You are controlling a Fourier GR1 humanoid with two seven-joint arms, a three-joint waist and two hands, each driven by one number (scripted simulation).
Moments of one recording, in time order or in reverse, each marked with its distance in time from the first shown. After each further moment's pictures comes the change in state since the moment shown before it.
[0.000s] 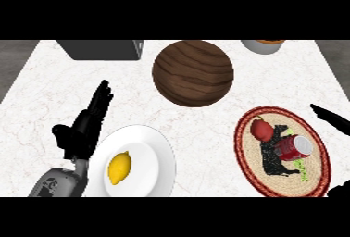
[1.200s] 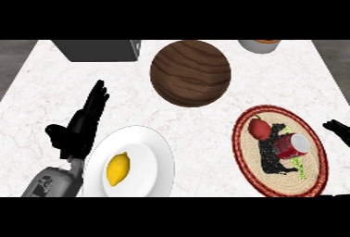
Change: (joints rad) left arm -0.010 0.066 -0.035 0.029 0.088 0.039 -0.049; right arm 0.148 0.120 -0.024 -0.018 -0.225 -0.168 -0.534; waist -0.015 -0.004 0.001
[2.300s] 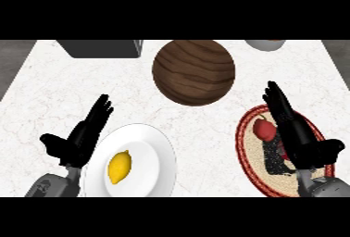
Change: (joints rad) left arm 0.048 0.023 -0.002 0.141 0.157 -0.197 -0.147; right arm -0.289 0.288 0.253 -0.095 0.048 -0.446 0.726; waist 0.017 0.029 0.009
